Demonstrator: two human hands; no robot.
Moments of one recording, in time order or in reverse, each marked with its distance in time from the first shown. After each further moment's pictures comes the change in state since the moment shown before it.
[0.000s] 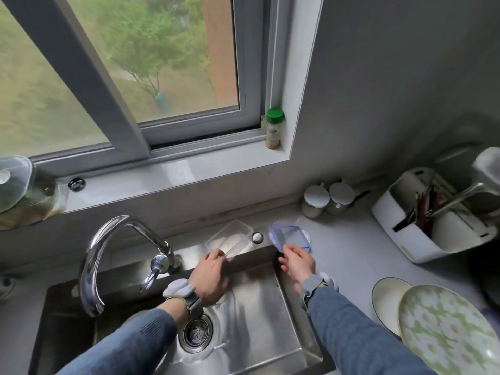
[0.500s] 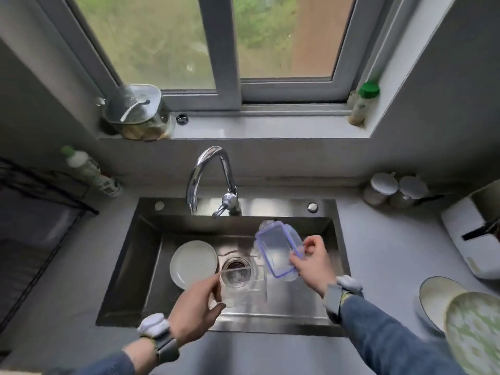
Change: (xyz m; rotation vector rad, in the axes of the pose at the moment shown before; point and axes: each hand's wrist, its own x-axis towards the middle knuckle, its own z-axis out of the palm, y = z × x) left_hand -0.270 -0.035 0.037 -0.317 0.191 -0.231; right_hand -0.114 0.075 0.003 -0.764 -0.362 -0.483
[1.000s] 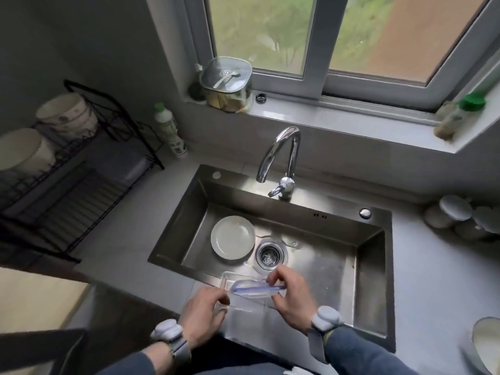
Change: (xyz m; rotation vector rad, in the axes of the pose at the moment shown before) left_hand -0.108 -0.070 0.052 -0.016 0.110 -0.248; right_hand -0.100 0.006 0.099 -0.344 -0.470 -0.586
